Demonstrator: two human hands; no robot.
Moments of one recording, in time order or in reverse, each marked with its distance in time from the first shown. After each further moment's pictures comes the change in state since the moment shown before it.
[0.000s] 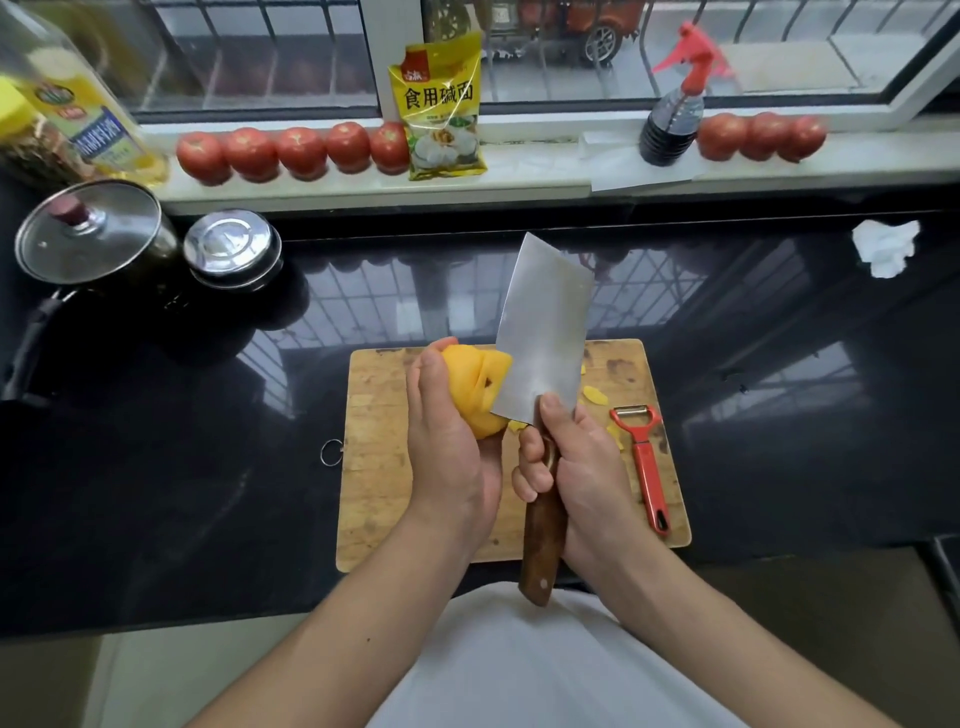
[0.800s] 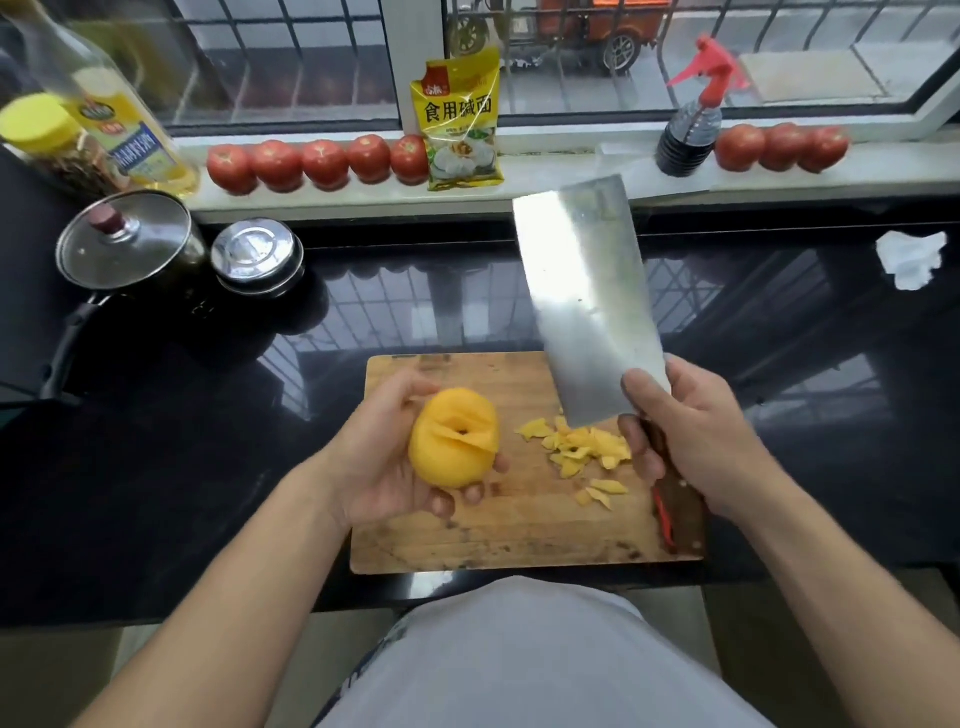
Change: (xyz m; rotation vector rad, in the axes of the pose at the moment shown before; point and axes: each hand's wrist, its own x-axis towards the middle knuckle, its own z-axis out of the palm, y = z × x) left_hand 0.016 0.081 -0.050 0.374 -0.457 -0.664; right_hand 0.004 -0.089 -0.043 -0.844 -0.127 -0.210
